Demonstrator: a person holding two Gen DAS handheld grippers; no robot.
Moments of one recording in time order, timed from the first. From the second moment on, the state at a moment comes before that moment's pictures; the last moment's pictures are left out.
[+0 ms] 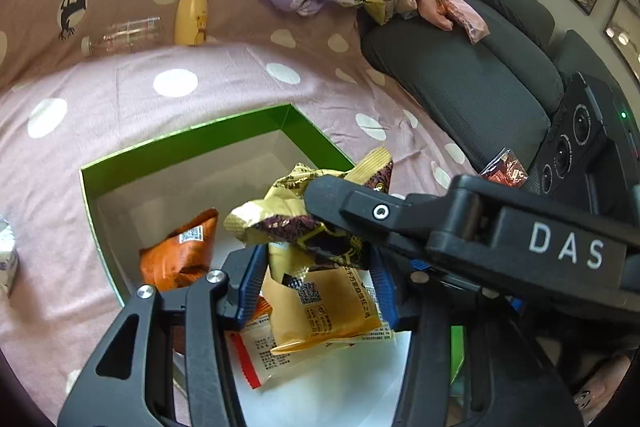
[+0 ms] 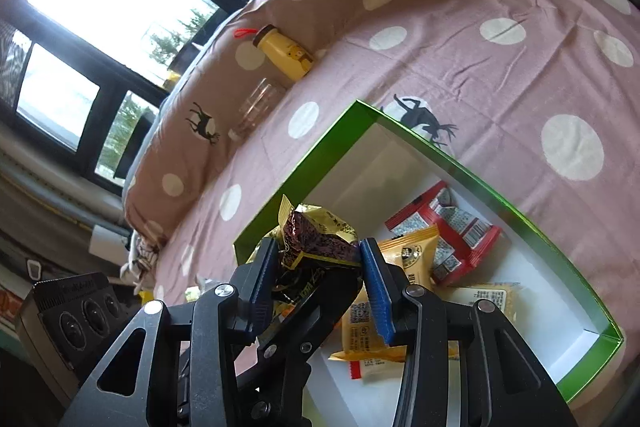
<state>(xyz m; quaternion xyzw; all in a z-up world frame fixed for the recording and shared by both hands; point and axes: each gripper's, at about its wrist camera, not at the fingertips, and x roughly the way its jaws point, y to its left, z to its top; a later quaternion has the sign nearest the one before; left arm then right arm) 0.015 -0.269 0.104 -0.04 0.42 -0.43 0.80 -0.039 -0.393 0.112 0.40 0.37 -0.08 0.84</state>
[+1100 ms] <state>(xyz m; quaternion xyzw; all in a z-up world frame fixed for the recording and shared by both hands) -0.001 -0.009 0.111 -0.16 0.39 -0.15 0.90 -0.026 -0.299 0.161 0.25 0.36 -0.10 0.89</state>
